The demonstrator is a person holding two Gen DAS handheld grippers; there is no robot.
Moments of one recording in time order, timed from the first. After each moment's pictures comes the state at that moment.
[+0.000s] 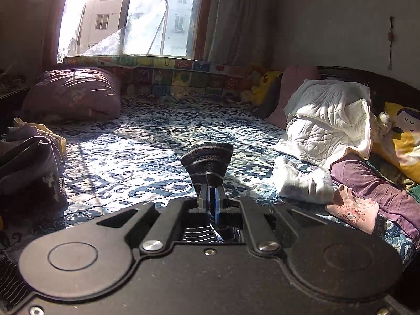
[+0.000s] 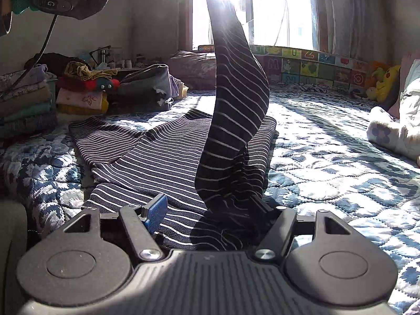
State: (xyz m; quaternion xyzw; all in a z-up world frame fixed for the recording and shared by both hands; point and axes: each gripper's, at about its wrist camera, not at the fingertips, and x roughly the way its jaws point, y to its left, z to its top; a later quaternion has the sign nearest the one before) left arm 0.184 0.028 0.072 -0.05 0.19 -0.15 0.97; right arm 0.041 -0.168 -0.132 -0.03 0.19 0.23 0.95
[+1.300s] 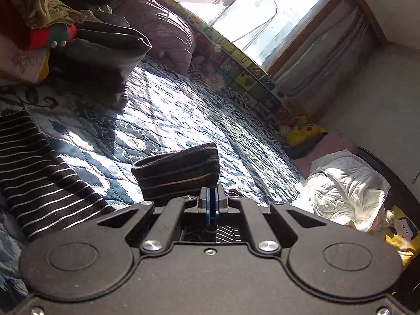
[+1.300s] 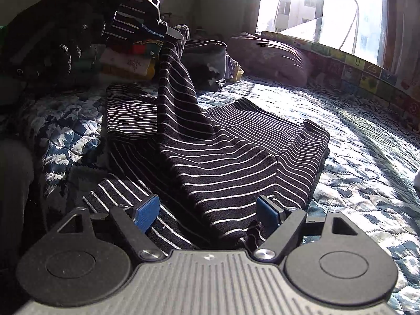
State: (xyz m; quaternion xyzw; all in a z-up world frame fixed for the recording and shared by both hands) left arm 0.170 0.165 -0.029 -0.32 0.22 -0.09 0.92; right arm 0.090 -0.130 -0.130 -0.14 0.22 0.35 0.90
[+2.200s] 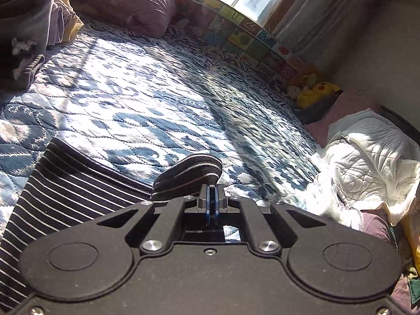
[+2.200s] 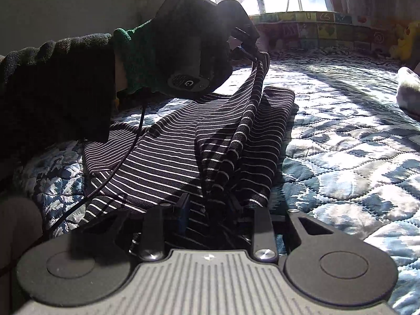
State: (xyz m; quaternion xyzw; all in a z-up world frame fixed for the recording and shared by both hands) left arm 0.363 -0.005 -0.066 -0.24 0.29 -0.08 0.92; right arm 0.110 -0.182 -0.138 0.06 0.28 0.29 0.91
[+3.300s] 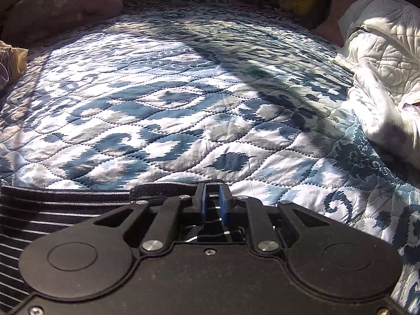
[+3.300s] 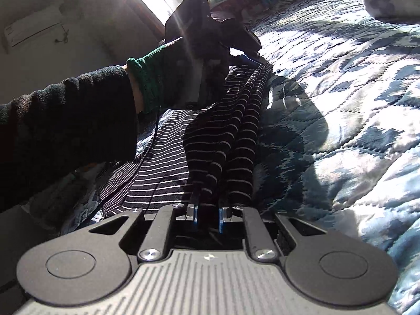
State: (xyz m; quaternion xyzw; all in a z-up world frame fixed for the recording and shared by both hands) left arm 0.445 -0.071 -0.118 -0.01 0.40 -0.09 0.91; right arm 0.133 -0.220 -0.160 0.25 0.33 0.29 0.86
